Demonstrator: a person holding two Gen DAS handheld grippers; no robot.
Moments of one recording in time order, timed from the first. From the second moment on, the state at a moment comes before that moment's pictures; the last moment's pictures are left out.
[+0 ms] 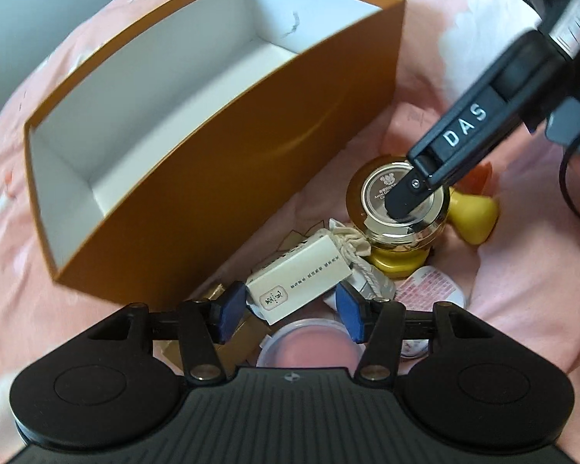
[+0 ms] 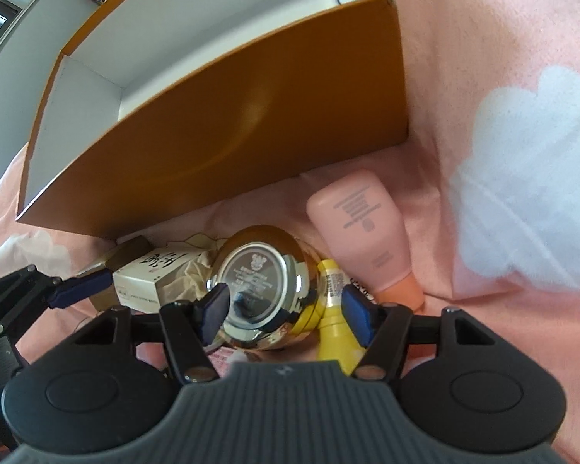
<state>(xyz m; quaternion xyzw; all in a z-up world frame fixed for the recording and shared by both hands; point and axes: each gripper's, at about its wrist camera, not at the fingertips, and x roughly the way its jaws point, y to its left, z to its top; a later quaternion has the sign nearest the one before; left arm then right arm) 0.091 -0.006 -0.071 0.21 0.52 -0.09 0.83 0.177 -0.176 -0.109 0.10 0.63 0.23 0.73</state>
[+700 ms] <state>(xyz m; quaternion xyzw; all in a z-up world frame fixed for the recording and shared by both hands) 0.115 0.019 -0.076 0.16 0.55 -0.12 0.81 0.178 -0.163 -0.102 0.07 0.58 0.27 0.76</state>
